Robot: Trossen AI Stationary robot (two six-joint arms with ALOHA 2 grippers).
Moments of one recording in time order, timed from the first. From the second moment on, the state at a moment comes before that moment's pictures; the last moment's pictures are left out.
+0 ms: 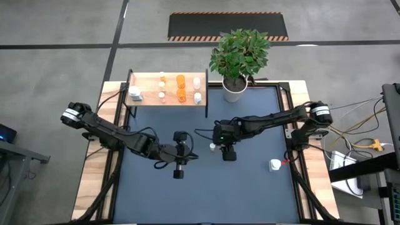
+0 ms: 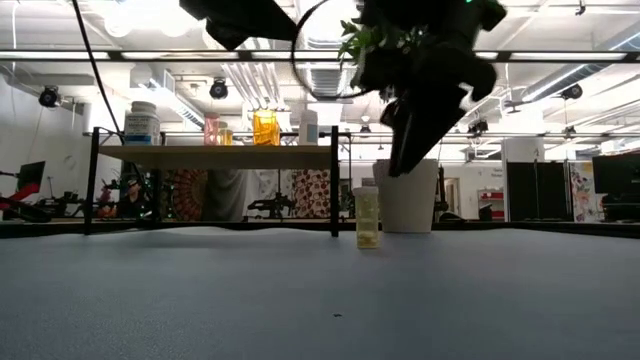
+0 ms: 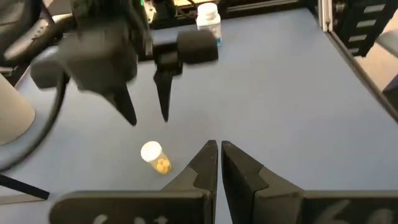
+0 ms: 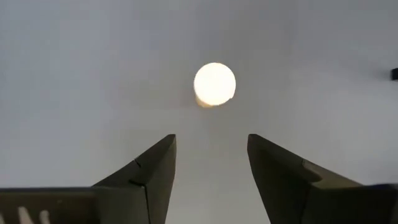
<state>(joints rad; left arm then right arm) -0.37 1.42 1.01 -0.13 -0.33 -0.08 0.05 1.69 1.17 -0.63 -0.03 -0.01</state>
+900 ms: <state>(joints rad) -0.17 1.80 1.01 0.38 -0.26 -0.07 0.05 1.18 0.46 0.37 -0.03 -0.15</state>
